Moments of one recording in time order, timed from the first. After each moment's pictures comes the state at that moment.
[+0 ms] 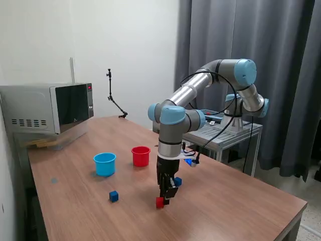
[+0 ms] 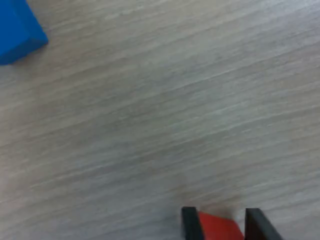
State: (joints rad) arm 0.12 -0.52 0.95 -2.07 -1.58 -2.65
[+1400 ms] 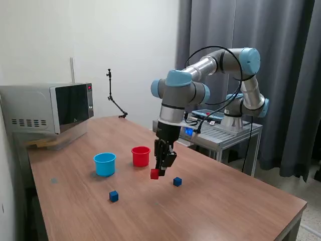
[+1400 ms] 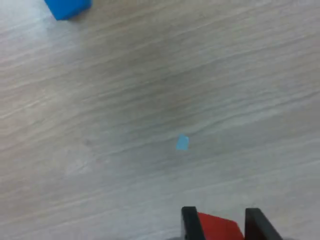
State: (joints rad) arm 0.12 -0.67 0.97 -2.04 -1.63 -2.65
